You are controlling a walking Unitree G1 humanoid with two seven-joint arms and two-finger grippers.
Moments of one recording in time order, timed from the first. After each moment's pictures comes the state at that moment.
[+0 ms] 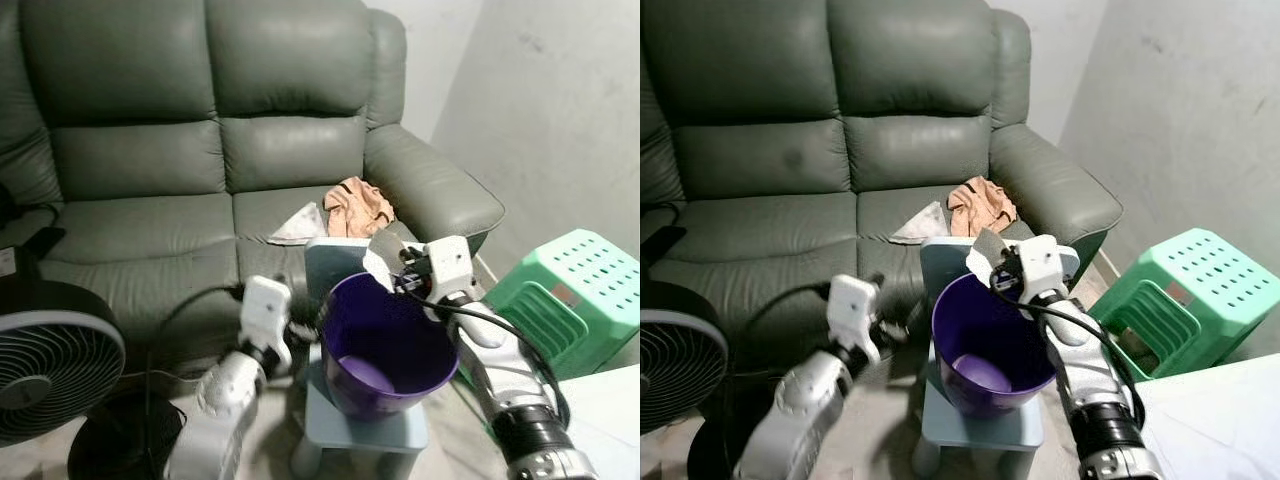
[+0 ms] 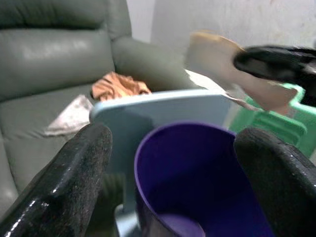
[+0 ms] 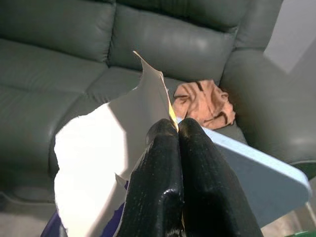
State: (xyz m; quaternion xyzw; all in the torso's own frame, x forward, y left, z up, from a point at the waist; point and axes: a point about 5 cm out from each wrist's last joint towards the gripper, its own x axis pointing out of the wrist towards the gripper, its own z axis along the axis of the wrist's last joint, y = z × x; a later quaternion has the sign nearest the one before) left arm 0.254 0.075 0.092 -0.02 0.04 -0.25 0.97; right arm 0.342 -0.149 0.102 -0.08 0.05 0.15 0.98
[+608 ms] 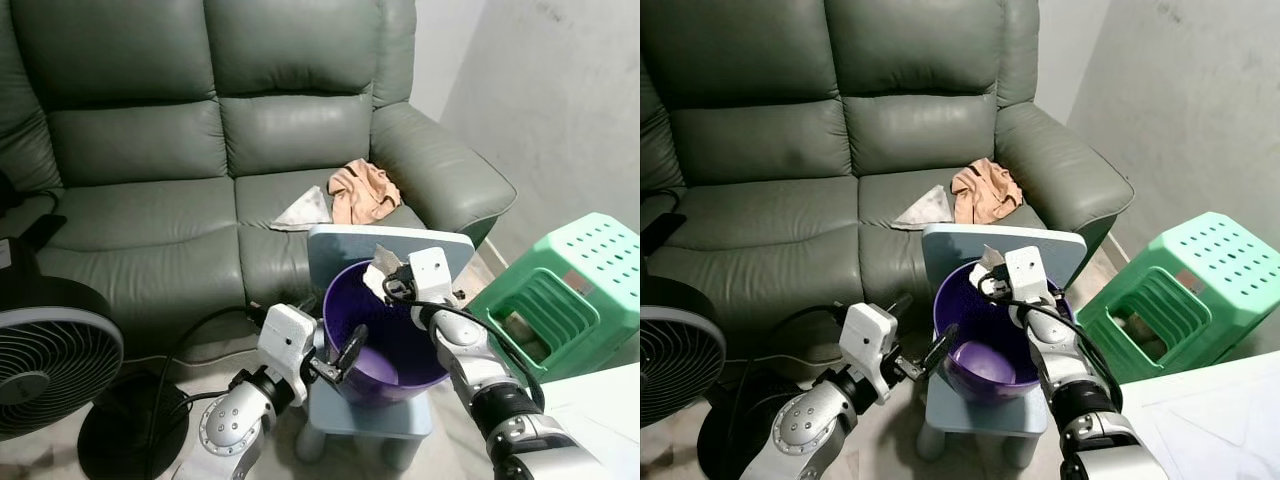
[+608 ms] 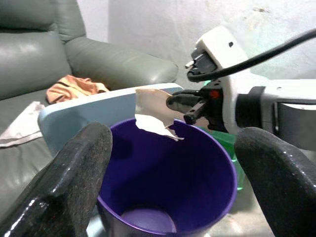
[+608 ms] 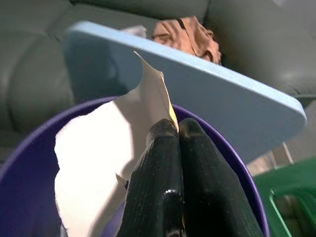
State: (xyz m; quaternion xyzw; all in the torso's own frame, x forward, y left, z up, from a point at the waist) left arm 0.222 0.058 0.107 -0.01 0.01 -0.34 0.94; right arm 0.349 -0.158 0.068 -0.11 0.13 0.07 0.98
